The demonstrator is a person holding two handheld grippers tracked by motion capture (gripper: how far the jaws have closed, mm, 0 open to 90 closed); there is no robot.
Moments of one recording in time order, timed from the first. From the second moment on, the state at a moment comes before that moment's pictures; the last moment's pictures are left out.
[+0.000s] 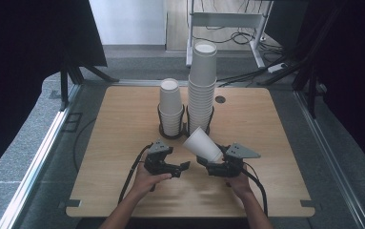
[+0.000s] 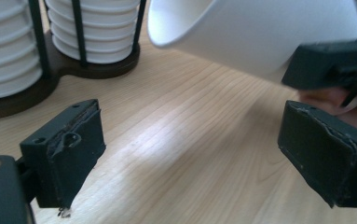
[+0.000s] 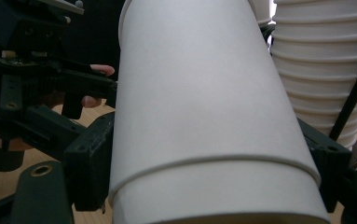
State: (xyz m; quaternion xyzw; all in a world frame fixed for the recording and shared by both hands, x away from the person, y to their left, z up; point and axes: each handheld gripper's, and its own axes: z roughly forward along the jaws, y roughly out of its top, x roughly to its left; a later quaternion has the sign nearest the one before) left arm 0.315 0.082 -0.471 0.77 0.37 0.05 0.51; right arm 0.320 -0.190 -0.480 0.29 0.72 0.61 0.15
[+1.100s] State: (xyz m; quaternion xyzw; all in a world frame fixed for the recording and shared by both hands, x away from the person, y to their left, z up) left arm 0.357 0.068 -0.452 0.68 0.40 -0.10 0.61; right arm 0.316 -0.177 -0.480 0.27 0.71 0.63 0.18
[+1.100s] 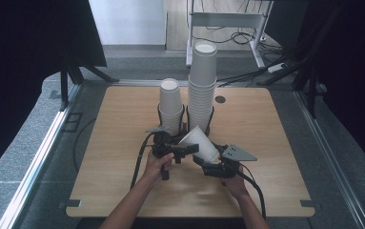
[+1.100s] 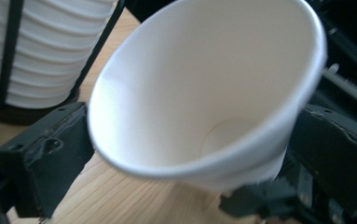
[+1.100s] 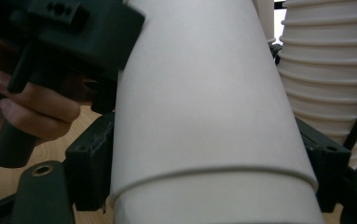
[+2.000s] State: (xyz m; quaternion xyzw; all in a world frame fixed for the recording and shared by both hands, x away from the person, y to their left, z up) left arm 0.361 0.057 -0.452 0.66 0.38 -0.09 0.63; right arm 0.317 -0.169 -0.481 0.27 0.72 0.62 0.18
